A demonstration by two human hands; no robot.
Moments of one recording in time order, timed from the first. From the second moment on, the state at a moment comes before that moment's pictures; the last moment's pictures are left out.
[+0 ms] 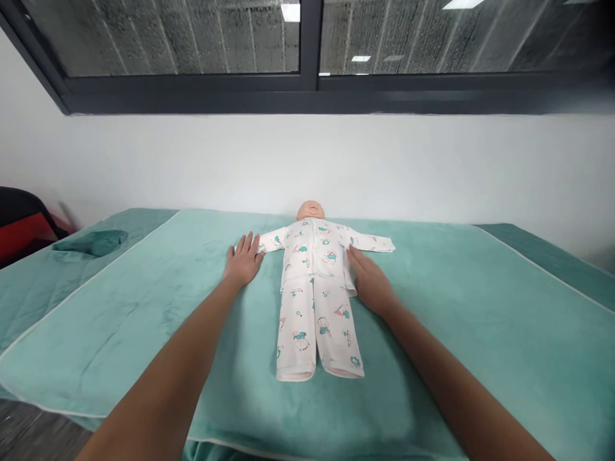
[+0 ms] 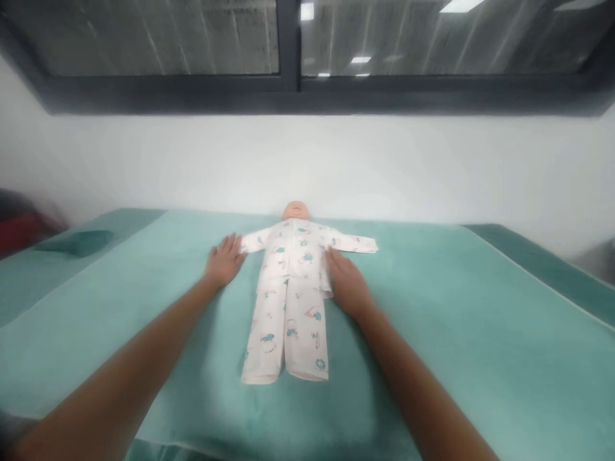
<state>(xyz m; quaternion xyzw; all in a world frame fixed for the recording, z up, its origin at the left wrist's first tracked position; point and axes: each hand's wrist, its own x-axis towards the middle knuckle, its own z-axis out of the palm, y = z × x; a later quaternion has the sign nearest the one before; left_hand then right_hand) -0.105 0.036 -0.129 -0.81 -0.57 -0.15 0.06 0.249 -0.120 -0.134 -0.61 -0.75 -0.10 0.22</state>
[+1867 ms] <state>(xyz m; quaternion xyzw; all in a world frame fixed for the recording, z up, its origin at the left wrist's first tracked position) -0.039 -0.116 -0.108 -0.74 -0.60 -0.28 0.05 0.190 -0.172 -0.126 -0.73 -0.55 0.07 0.41</state>
